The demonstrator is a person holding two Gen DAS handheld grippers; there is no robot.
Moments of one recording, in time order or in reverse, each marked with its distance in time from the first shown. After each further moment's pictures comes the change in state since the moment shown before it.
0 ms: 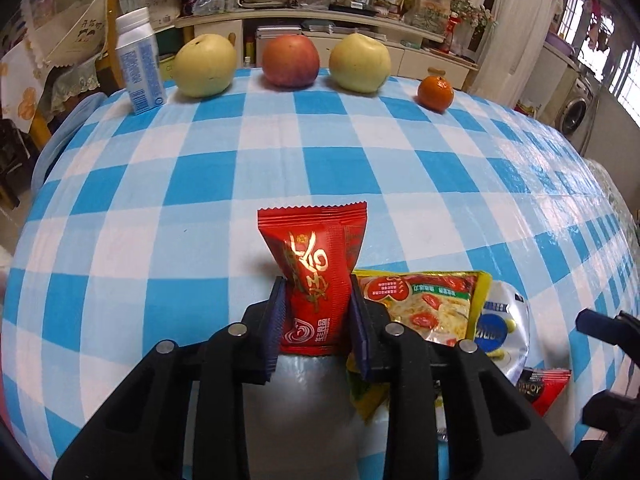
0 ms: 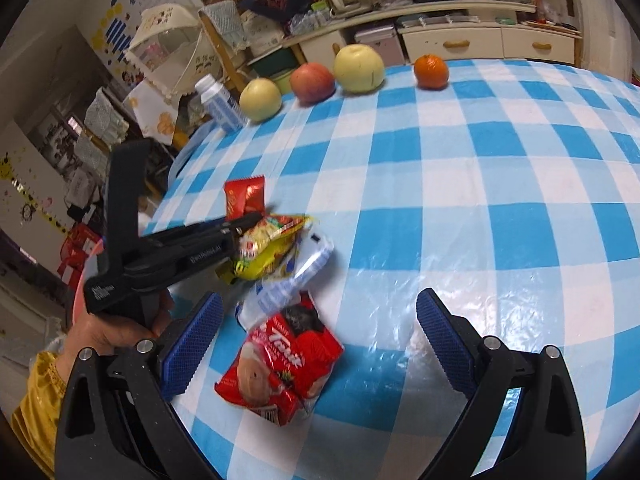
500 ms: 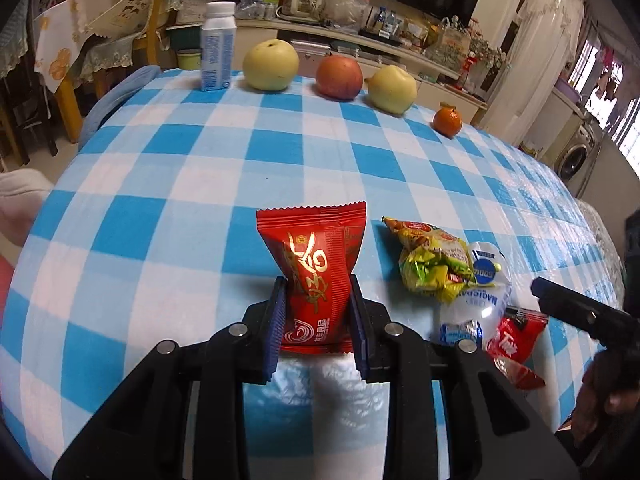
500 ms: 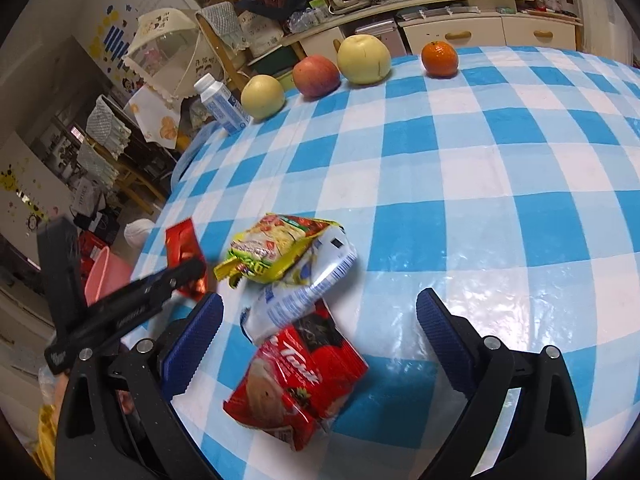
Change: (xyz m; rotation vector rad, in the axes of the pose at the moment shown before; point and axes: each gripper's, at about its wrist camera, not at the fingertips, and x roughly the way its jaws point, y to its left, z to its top) left arm -0.058 0.046 -0.055 -0.132 -0.084 -0.029; right arm 0.019 0.001 0.004 0.072 -0.016 0.053
